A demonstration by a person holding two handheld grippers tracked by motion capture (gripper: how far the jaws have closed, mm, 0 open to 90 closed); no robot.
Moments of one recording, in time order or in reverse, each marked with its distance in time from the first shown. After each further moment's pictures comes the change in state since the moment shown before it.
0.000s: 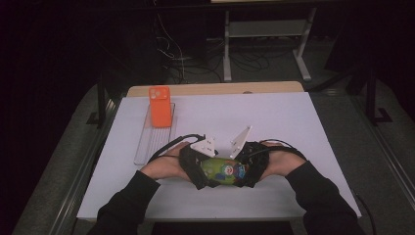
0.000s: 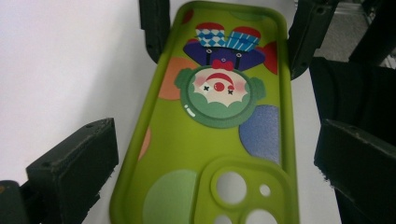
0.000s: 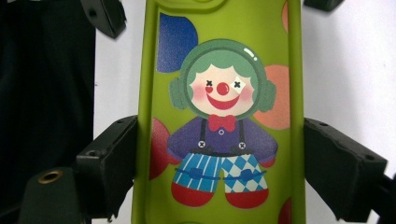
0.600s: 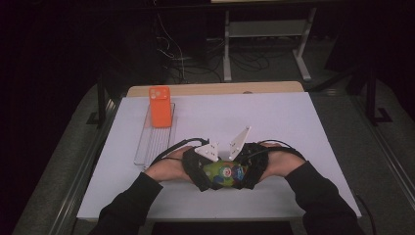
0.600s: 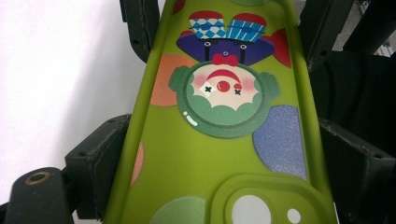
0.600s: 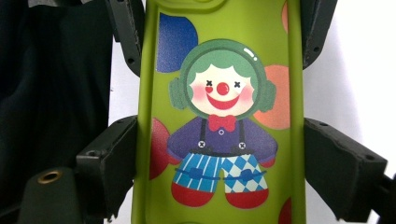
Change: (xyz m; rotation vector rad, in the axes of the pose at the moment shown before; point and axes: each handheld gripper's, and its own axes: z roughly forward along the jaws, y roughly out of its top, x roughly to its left) left arm -0.004 0.000 0.008 0.023 -0.026 0.008; right arm 0.004 0.004 -0.001 -0.018 0.031 -0.021
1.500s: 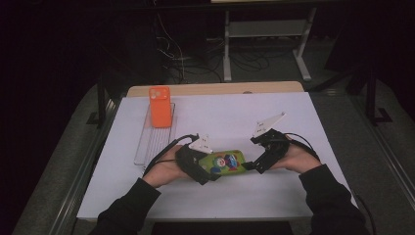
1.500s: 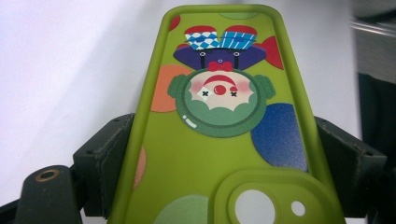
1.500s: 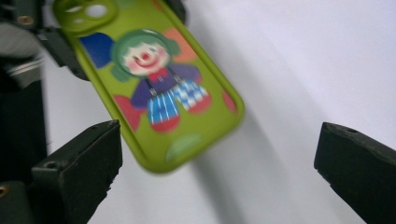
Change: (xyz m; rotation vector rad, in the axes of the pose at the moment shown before) left arm 0.004 -0.010 -0.013 -0.034 0.214 -0.168; right arm -0.023 -0.049 -0.032 -0.229 -0.204 0.328
